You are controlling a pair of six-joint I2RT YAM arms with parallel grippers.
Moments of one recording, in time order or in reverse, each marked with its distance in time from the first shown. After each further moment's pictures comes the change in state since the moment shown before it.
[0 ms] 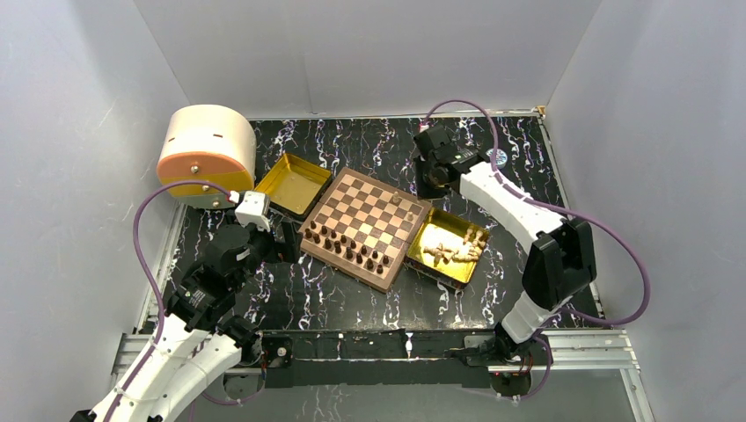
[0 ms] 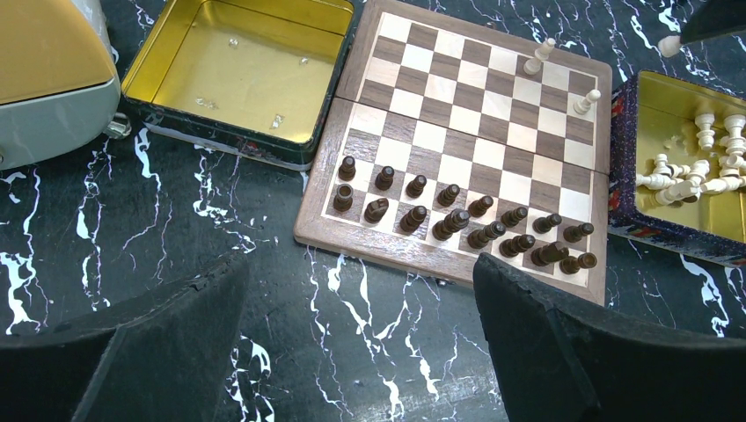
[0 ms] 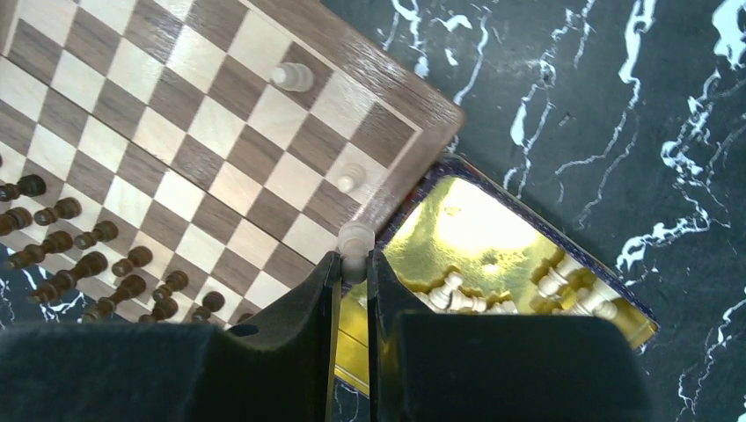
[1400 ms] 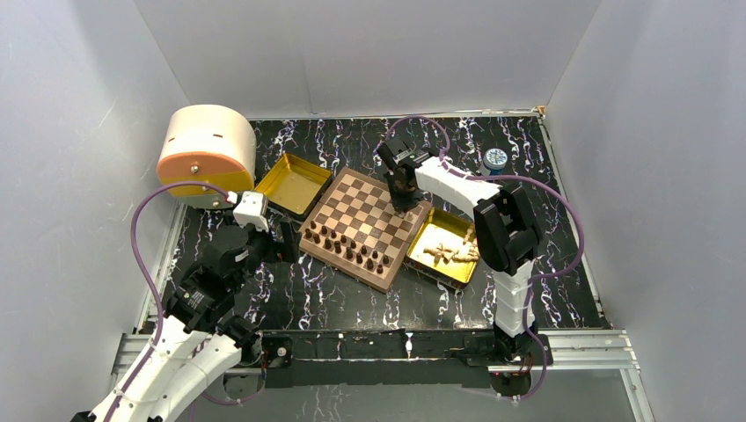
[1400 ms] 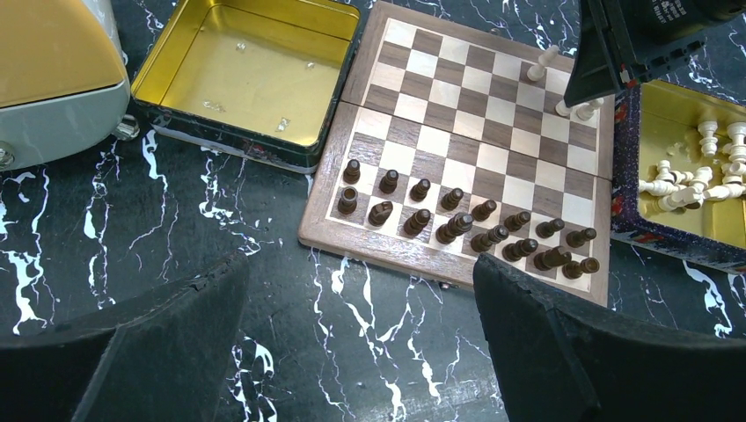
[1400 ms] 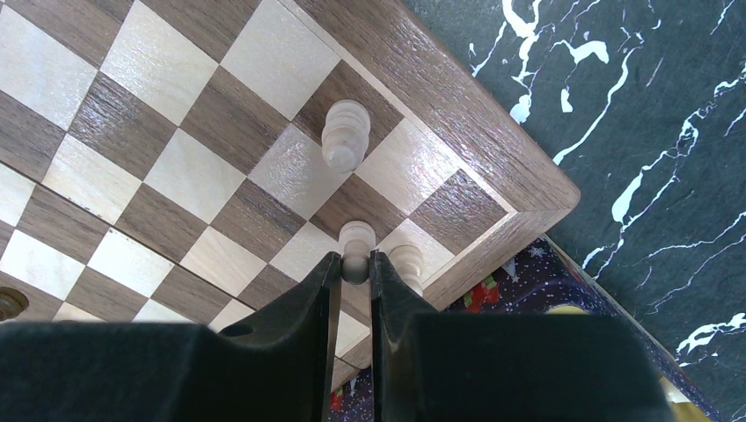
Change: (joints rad) left arm 0.000 -0.010 0.000 0.000 -0.012 0.000; right arm 0.092 0.375 0.189 -0.015 0.009 -0.060
